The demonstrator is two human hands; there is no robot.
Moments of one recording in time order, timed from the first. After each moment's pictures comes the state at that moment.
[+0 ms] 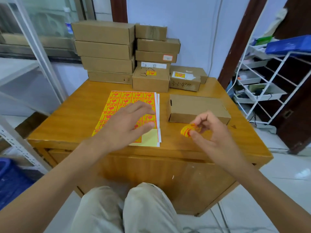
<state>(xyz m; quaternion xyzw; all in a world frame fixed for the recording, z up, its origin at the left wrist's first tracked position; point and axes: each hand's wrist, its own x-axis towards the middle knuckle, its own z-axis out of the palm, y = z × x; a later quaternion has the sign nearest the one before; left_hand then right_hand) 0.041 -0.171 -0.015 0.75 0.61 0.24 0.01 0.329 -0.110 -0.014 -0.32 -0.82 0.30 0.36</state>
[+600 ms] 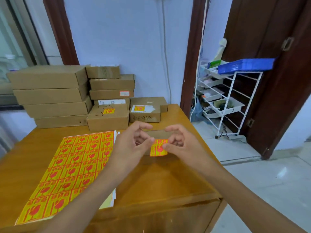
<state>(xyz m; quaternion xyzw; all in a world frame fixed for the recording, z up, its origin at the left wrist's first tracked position) 0.161 -0.059 0.018 0.63 0.54 0.52 0.21 0.357 -0.002 0.003 -0.35 -0.71 0.45 0.41</state>
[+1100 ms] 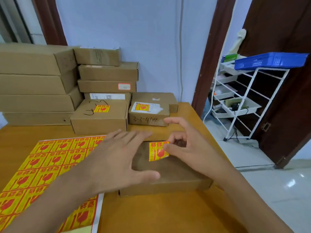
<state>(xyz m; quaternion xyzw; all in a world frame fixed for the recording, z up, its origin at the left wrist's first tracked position) 0.110 0.000 0.014 0.77 0.63 0.08 0.04 0.327 0.086 0.000 -0.34 -0.79 0.40 0.32</state>
